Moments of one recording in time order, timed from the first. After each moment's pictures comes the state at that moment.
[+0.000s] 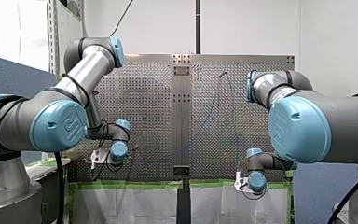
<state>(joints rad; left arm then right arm) -0.08 -2.47 -1.70 -2.57 -1.95 -1.63 1.80 -0.29 1.31 -0.52 1.74 1.60</state>
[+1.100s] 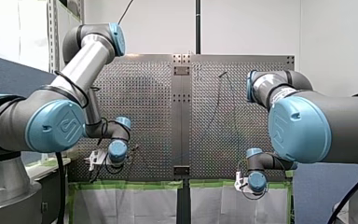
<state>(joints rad) -0.14 -2.36 -1.93 -2.49 -1.94 -1.63 1.80 -0.29 1.31 -0.52 1.74 1.60</state>
